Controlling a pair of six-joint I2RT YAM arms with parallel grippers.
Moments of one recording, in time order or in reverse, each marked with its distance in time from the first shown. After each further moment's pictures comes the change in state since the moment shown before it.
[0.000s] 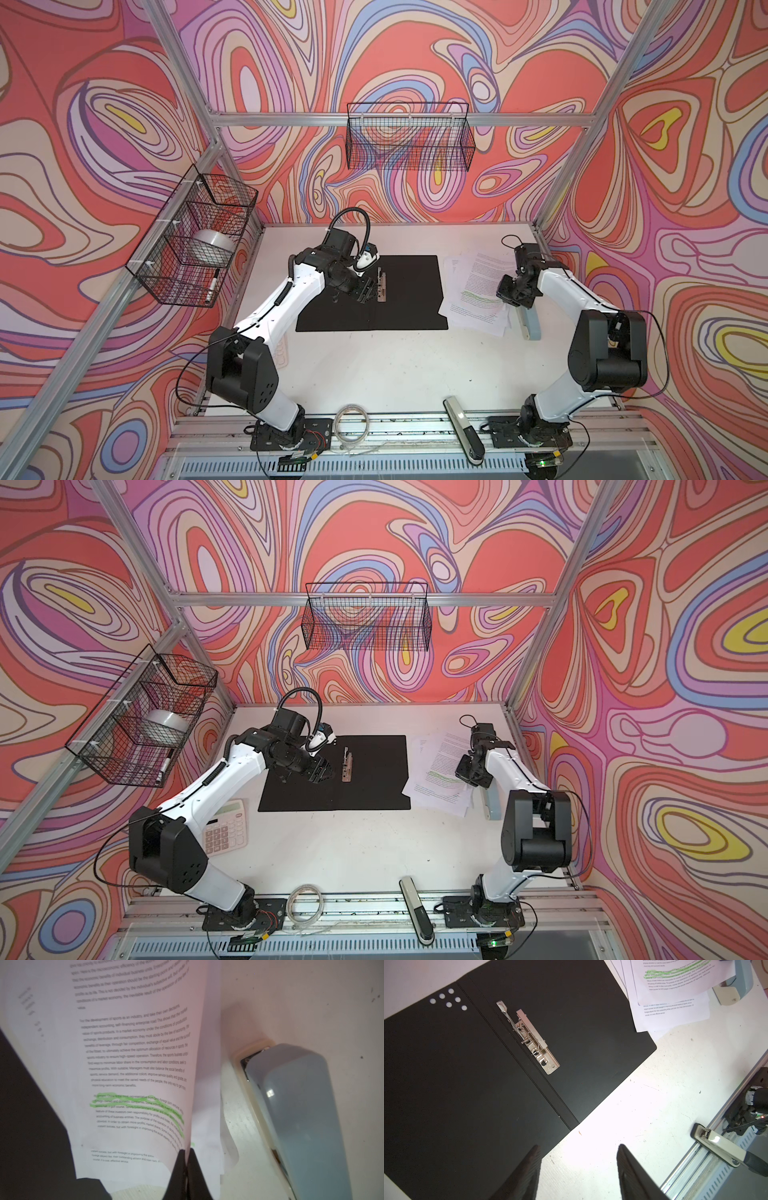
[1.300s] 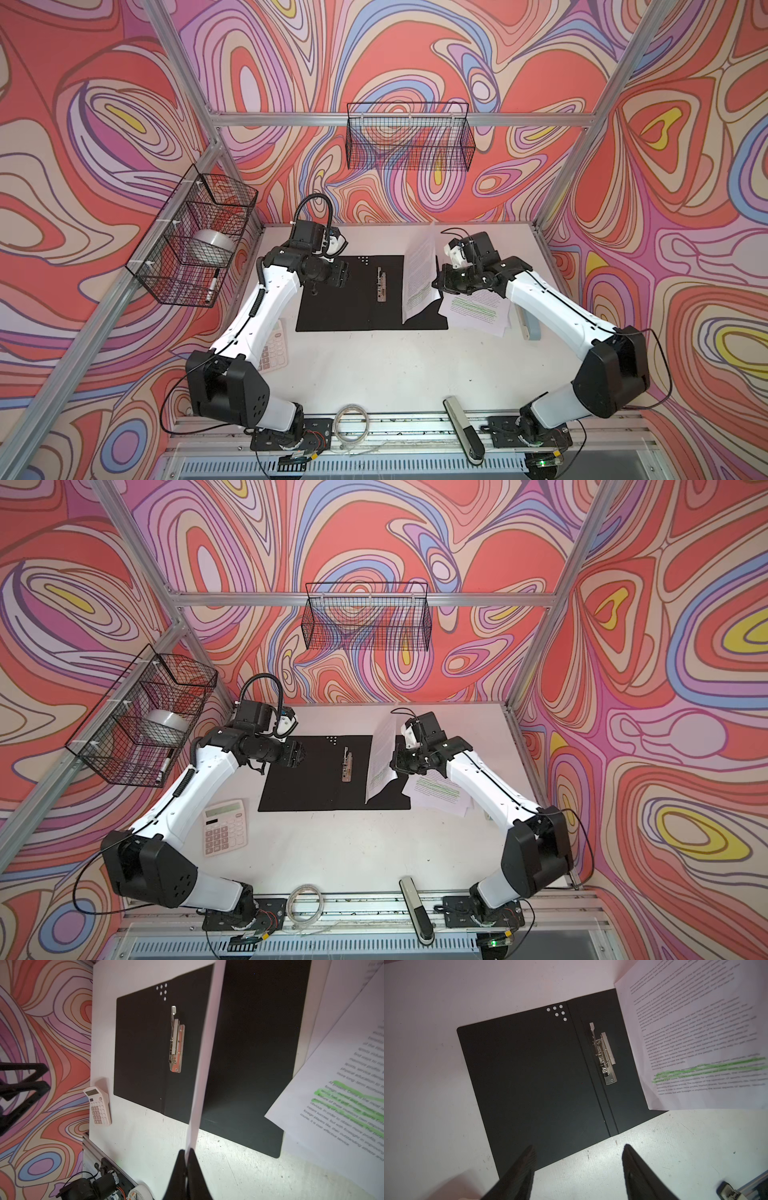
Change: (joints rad) left arm 0.171 -0.097 0.008 0.012 -0.143 -0.135; right arm 0.488 -0.085 0.077 0.149 -0.311 0.100
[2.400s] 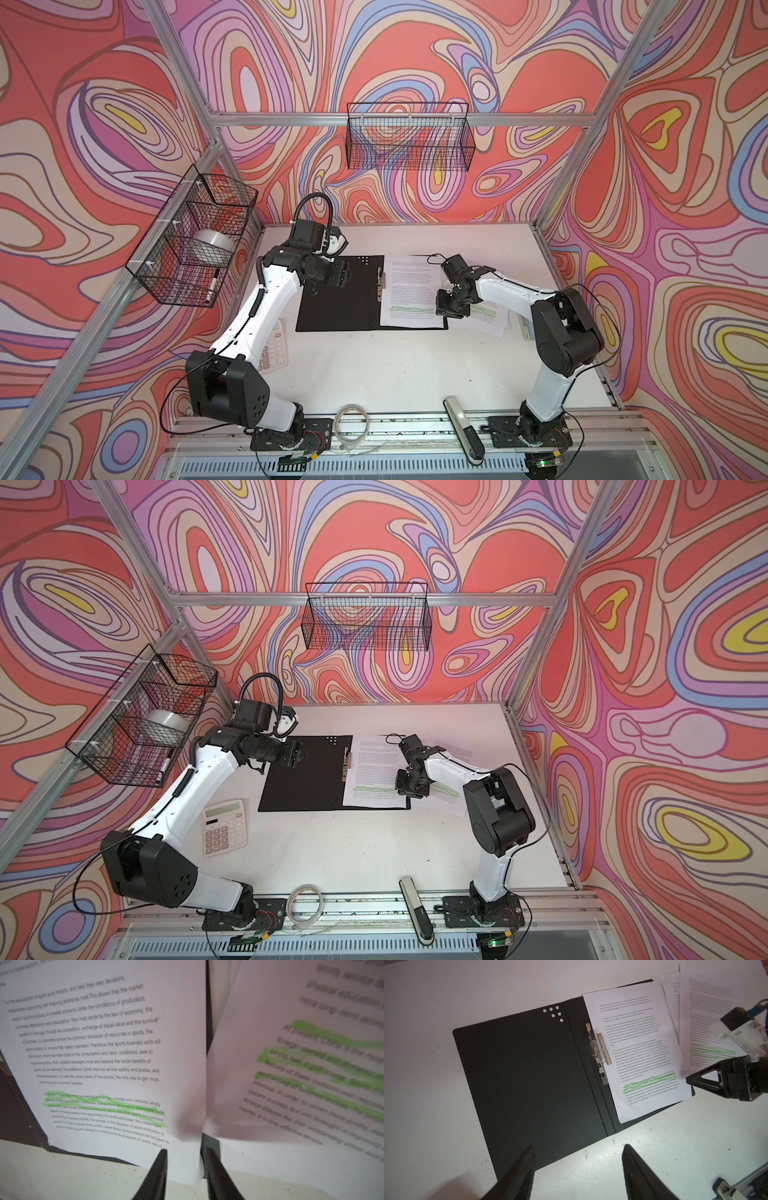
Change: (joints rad) left arm 0.000 -0.001 0.005 -0.007 0.015 0.008; right arm 0.000 0.286 -0.043 -0.049 0.192 0.029
